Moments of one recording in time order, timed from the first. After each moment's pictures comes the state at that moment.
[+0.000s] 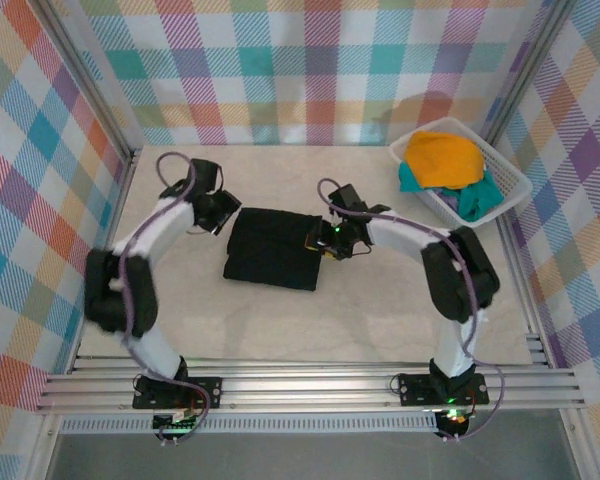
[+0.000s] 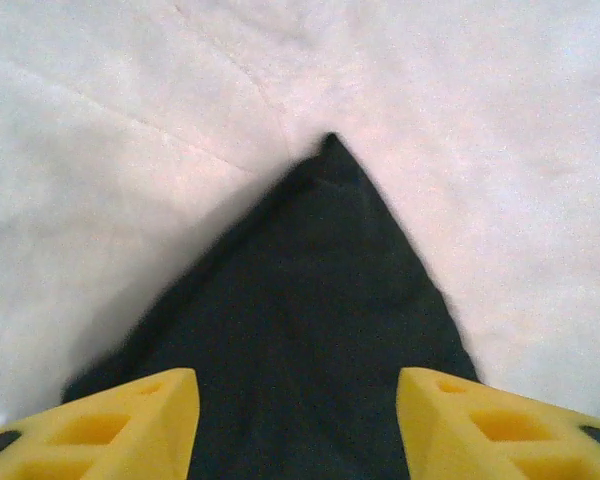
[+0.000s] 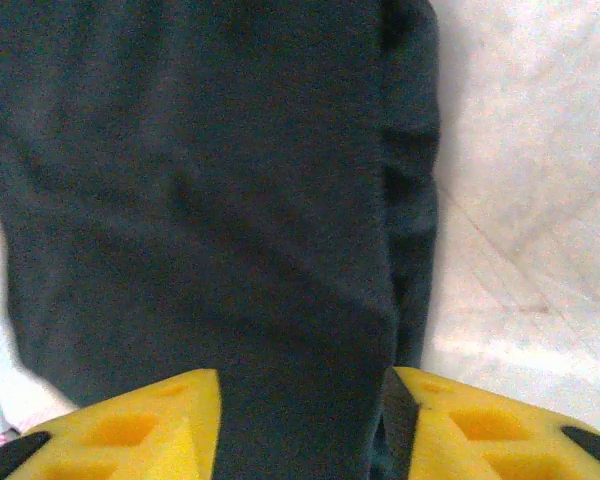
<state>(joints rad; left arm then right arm) -0.22 1.59 1.23 -0.60 0.06 -1.07 0.55 1.82 1.25 -0.45 -0.35 0.82</state>
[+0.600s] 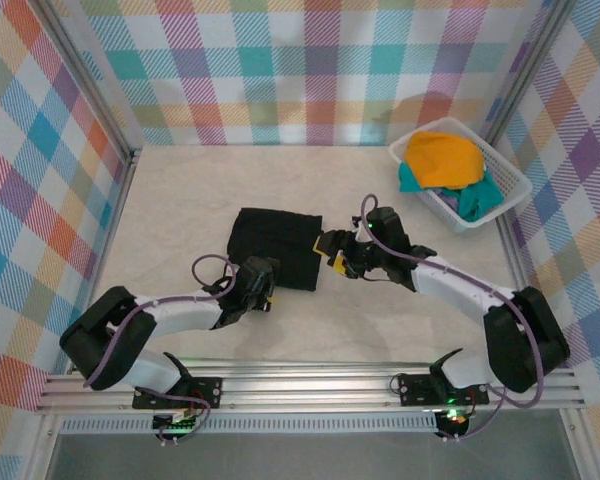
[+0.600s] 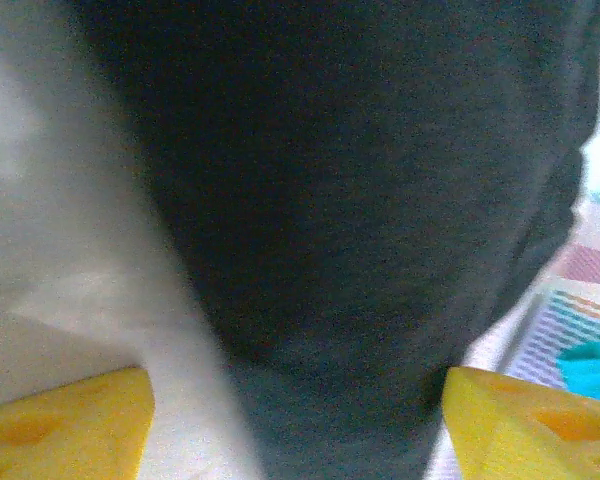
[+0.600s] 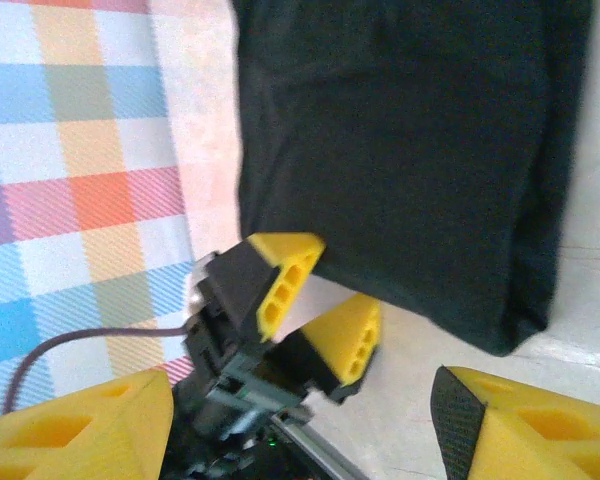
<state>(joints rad) -0.74 1.45 0.49 0.19 -0.22 -1.87 0.54 1.36 0.77 -0.03 -0.56 1.11</state>
